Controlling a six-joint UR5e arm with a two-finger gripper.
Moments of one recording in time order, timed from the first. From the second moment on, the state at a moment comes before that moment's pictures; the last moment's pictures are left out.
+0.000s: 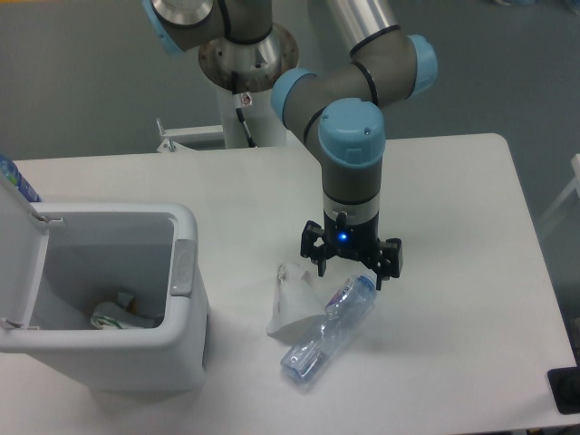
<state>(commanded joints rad) 2.48 -1.89 -1.70 -0.86 1.52 0.83</state>
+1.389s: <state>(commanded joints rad) 2.34 -1.96 -1.82 -0.86 1.51 0.85</state>
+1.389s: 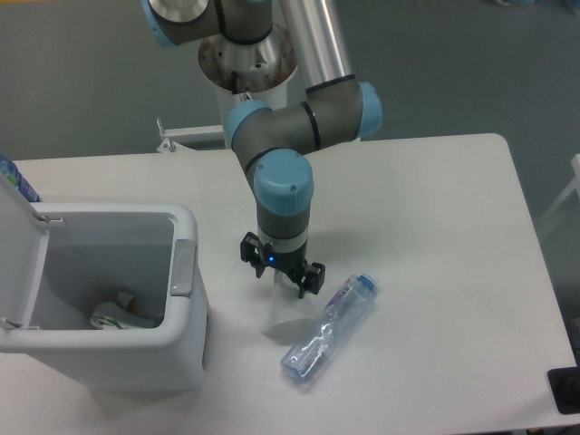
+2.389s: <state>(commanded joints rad) 2.52 -1.76 -1.42 -1.19 1.01 0.68</state>
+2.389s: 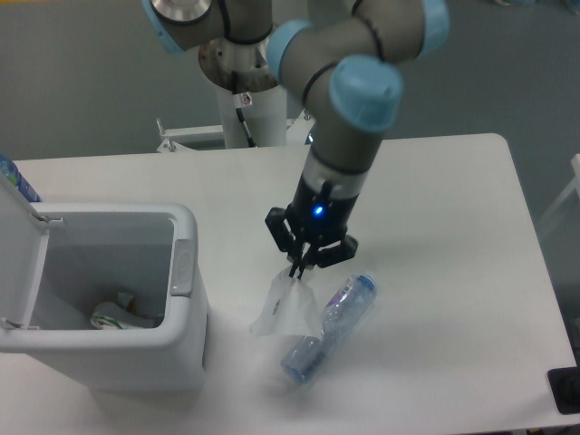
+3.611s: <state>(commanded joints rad) 2.24 -1.71 -1.41 -1.04 0.99 0.47</state>
